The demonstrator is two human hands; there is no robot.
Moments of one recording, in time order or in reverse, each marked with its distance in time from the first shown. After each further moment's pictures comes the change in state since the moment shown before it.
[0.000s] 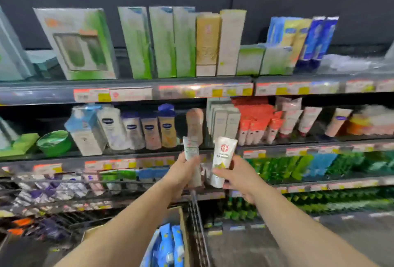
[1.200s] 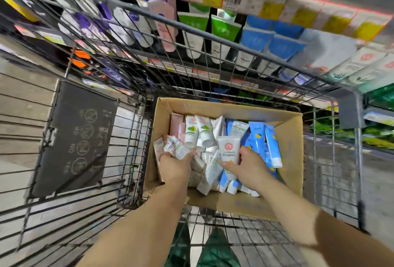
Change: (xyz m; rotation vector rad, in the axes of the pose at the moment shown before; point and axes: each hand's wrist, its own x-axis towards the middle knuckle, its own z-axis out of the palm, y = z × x) left_hand -0.004 -0.382 -0.247 0.147 0.899 -0.794; right_hand 0.085 0.263 0.300 -0.534 -0.404 0.405
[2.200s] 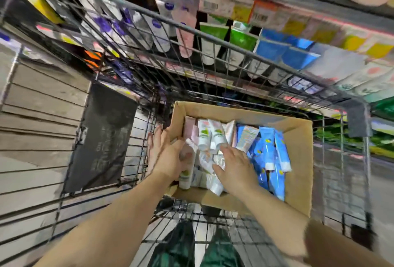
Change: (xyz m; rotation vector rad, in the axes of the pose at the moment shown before) left_hand 0.038 0.015 -0.089 0.882 -0.126 0.863; right_hand -0.009 -0.037 0.058 -0.609 0.105 -0.178
